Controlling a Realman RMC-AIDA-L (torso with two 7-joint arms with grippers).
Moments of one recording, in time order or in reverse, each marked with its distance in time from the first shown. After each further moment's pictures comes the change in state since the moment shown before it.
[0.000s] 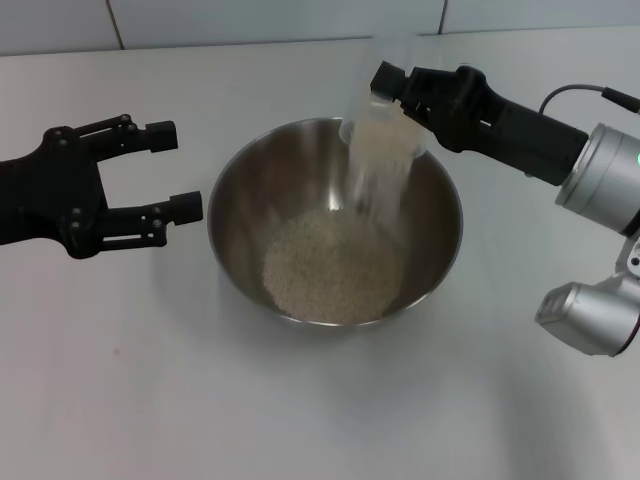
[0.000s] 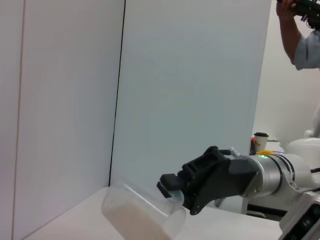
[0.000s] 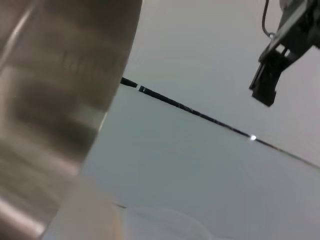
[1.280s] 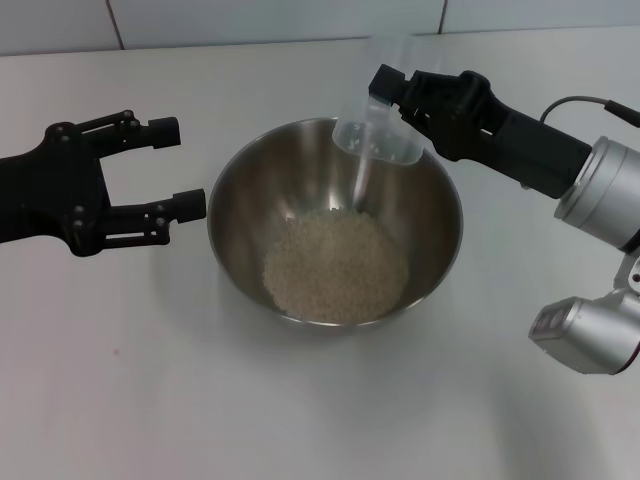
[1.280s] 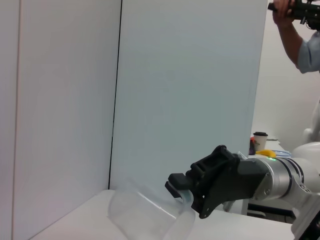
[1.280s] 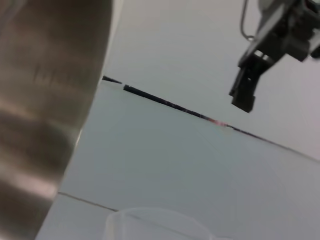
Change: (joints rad) left arm 0.002 -0.008 0.000 0.018 -0.001 0.001 0.002; right arm -0.050 -0.003 -0.076 -0.027 0.095 0.014 0.013
